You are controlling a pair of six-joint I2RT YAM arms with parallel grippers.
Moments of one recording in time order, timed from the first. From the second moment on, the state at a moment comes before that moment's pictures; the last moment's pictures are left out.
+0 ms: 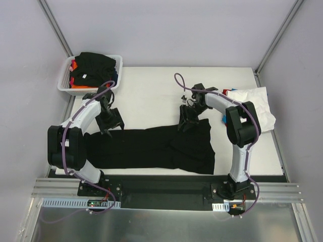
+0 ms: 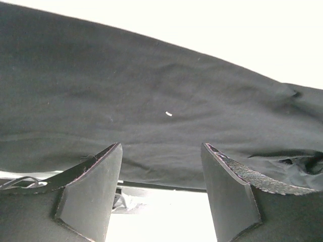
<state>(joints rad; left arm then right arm) -0.10 1.55 1.12 -1.02 0.12 -0.56 0.38 2.03 1.47 -0.90 -0.62 0.21</state>
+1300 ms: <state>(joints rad) -0.12 1.61 1.16 -1.04 0.12 -0.57 0.45 1.94 1.30 -0.79 -0.69 0.28</state>
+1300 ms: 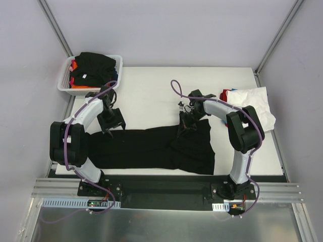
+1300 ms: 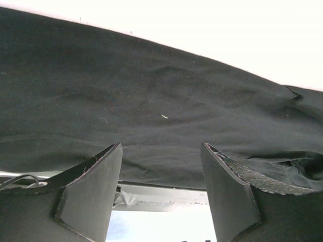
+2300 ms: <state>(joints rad) -0.15 1.61 1.13 -1.03 0.12 -0.57 0.63 1.65 1.15 -0.88 -0.58 0.36</state>
